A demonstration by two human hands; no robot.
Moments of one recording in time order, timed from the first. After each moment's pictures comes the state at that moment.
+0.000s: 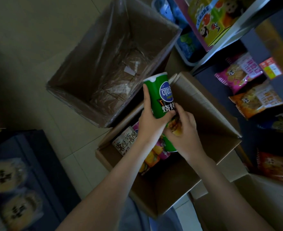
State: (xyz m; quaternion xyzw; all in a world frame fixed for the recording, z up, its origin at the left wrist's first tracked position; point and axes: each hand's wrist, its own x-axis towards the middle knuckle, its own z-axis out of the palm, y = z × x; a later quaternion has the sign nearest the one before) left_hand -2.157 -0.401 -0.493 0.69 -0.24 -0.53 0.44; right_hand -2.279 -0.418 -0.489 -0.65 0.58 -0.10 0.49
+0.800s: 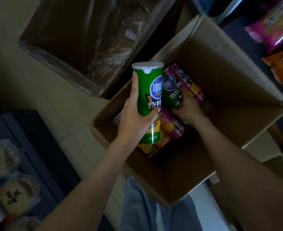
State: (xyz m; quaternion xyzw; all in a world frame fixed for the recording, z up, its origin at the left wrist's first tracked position) left_hand -2.128 -0.311 -0.570 0.77 -0.33 -0.44 0.32; right_hand -2.299 -0.418 -0.695 -0.64 0.61 0.11 0.46
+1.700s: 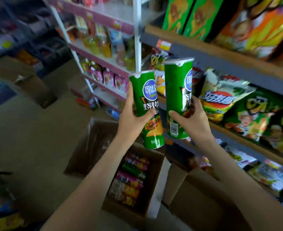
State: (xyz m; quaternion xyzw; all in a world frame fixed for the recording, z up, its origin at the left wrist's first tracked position) left_hand -2.242 -0.397 0.010 0.53 -0.55 -0.44 0.47; right_hand -2.430 -0.385 0.021 -0.53 0.67 -0.41 0.31
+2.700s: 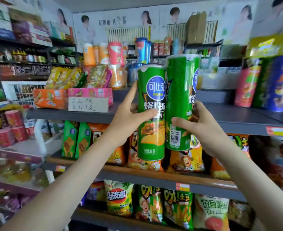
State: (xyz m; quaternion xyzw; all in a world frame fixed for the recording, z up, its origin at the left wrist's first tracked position) left_hand -2.552 -0.354 0.357 0.19 -0.74 -0.44 0.48; right_hand -2.733 -0.257 0.336 -0.54 0.53 -0.63 0.18
